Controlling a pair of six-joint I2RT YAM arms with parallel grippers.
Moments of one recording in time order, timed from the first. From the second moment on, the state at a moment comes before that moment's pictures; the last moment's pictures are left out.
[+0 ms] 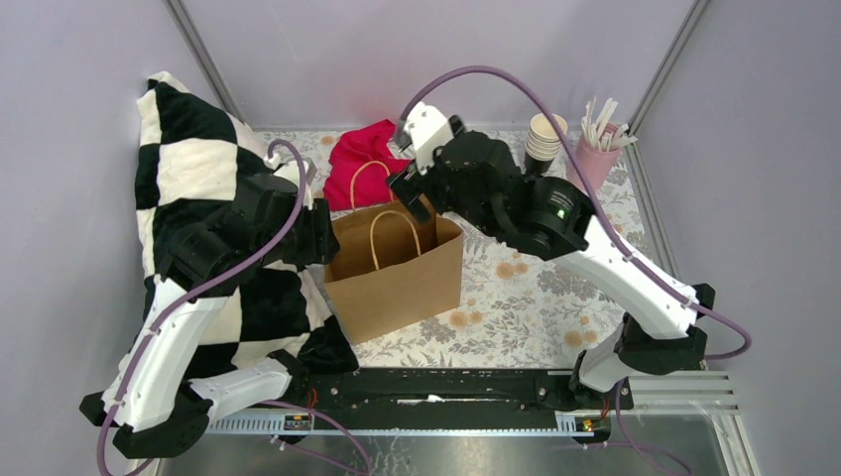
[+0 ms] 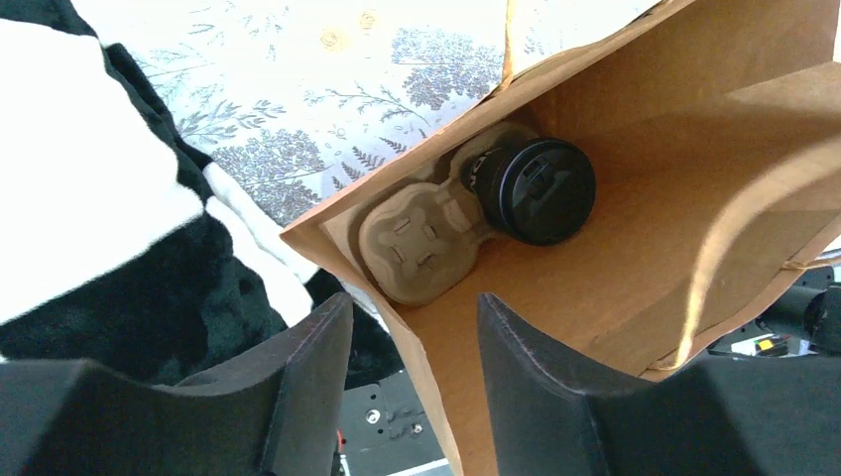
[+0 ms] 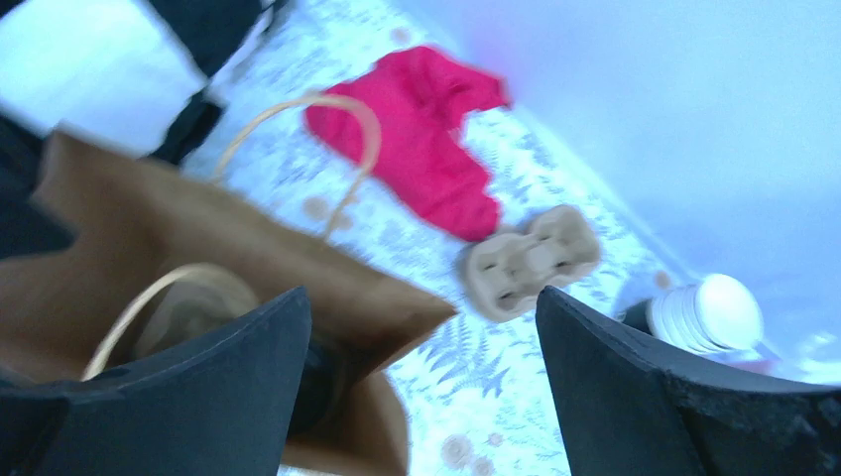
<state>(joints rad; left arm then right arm) -0.60 1.02 1.57 -1.32 -0.13 -0.44 1.11 1.59 2.09 -0.93 0.39 -0.12</state>
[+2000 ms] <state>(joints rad) -0.60 1.01 1.71 -1.22 -0.29 -0.29 -0.17 2.23 2.39 -0.74 -0.10 0.31</state>
